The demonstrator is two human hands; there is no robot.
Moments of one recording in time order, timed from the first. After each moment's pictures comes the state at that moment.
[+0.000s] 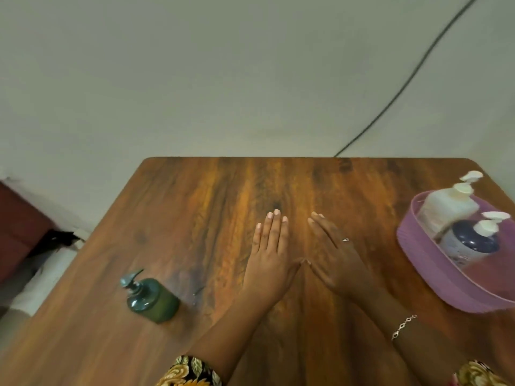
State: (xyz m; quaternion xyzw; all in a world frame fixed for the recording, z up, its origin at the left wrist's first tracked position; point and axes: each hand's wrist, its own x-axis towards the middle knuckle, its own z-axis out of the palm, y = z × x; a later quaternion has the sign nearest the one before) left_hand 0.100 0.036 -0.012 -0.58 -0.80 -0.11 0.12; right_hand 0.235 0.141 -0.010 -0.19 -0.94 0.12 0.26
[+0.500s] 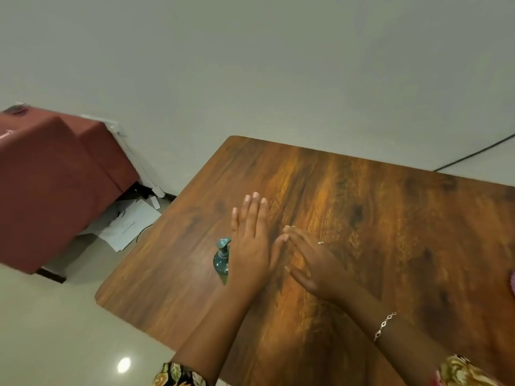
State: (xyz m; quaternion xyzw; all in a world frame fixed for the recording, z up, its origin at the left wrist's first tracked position) left_hand -0.003 -0.088 0.011 -0.40 -0.86 -0.23 0.20; right_hand 0.093 0.042 -0.023 -0.01 -0.95 0.24 0.17
